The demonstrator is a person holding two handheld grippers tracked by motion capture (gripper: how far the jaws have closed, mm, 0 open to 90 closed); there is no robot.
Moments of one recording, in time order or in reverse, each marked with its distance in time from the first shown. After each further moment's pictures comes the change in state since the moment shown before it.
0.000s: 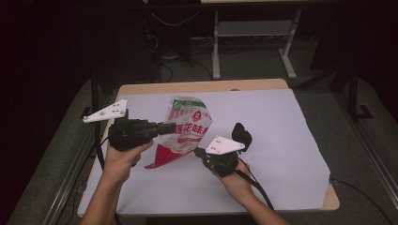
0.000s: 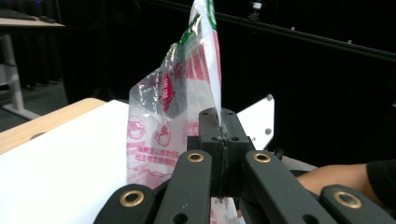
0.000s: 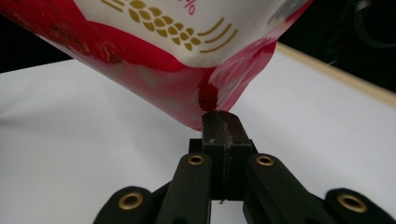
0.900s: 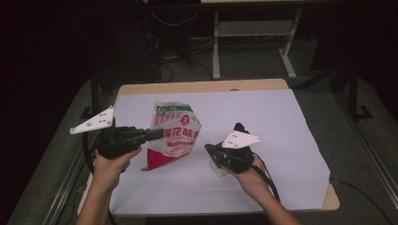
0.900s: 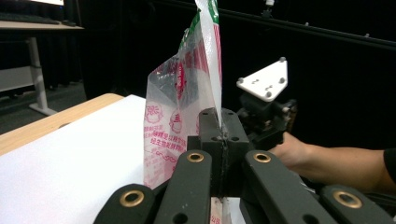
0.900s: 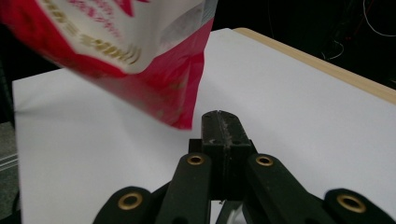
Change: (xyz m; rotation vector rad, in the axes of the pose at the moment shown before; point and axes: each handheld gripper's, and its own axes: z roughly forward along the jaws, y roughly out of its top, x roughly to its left) left arm 0.001 -0.022 -0.027 -0.010 0.052 0.014; right arm -0.025 0.005 -0.030 0.019 0.044 0.050
